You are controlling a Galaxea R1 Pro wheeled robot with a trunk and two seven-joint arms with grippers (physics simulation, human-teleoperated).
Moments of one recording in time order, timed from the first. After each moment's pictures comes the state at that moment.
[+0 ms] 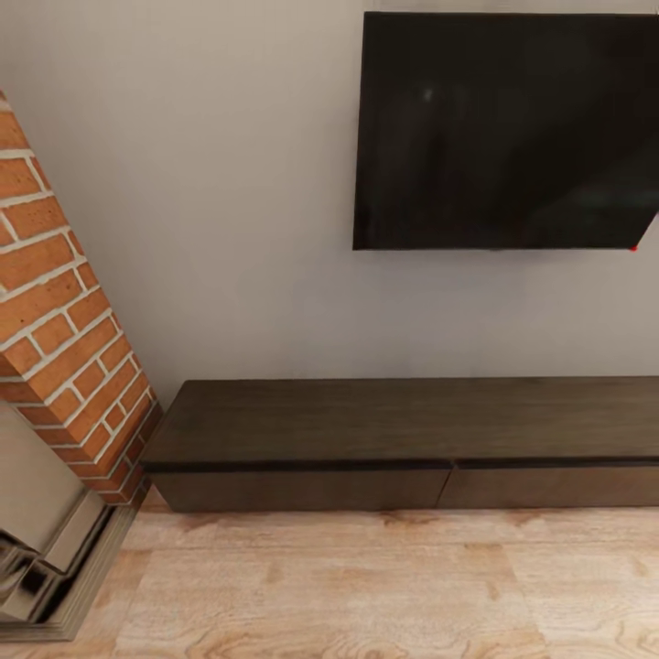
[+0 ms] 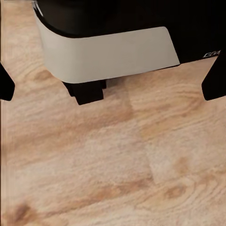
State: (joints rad) left arm -0.33 0.10 -0.32 -0.03 0.63 0.00 0.25; right arm -0.27 0.00 0.62 0.05 -0.90 -0.29 0.09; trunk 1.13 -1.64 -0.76
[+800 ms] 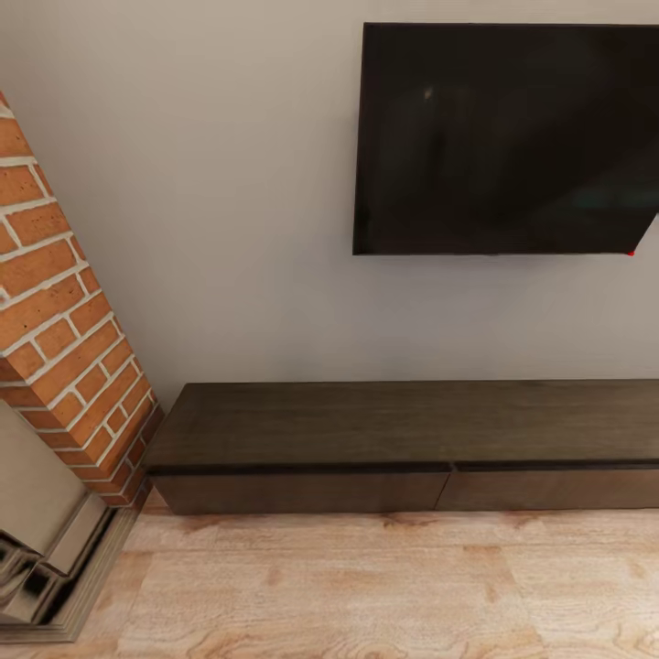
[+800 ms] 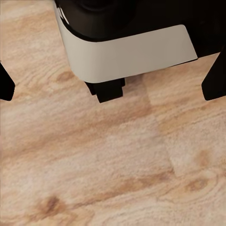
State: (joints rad) left arm -0.30 0.09 -0.34 -0.03 0.60 -0.01 0.25; right arm -0.27 0.01 0.63 0.05 -0.91 -0.32 -0.01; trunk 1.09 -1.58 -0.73
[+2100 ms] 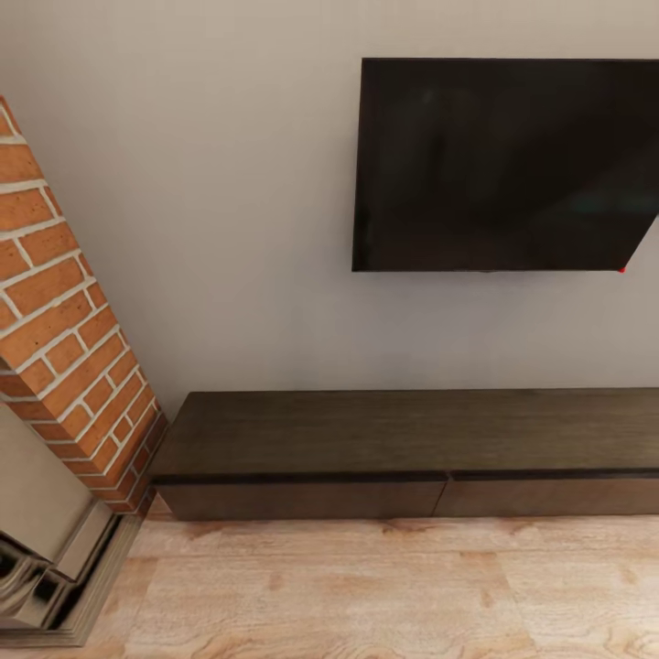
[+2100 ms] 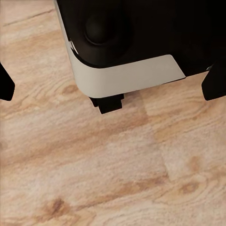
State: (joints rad) left arm -0.24 0.09 -0.38 -0.02 0.45 0.06 0.04; right arm -0.27 0.01 0.62 0.05 -0.91 -0.28 -0.01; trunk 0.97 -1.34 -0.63
